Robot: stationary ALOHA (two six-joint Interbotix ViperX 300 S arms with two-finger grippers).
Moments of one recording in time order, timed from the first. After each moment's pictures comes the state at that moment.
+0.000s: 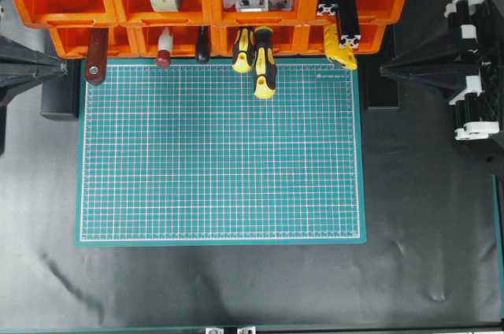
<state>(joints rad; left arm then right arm) 0.00 -0.97 1.17 0.00 -0.29 0.00 0.00 -0.96 1.17 0.00 -0.10 0.00</state>
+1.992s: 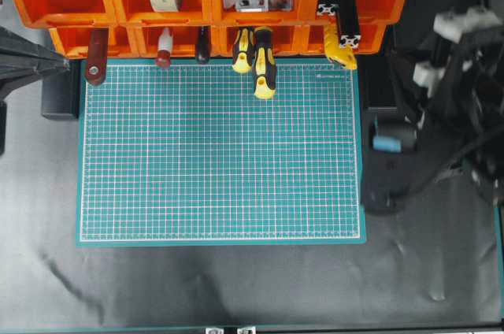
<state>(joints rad) -0.01 -0.94 1.03 0.03 -0.12 -0.09 0.59 -0.26 0.26 -0.91 1.71 0.29</state>
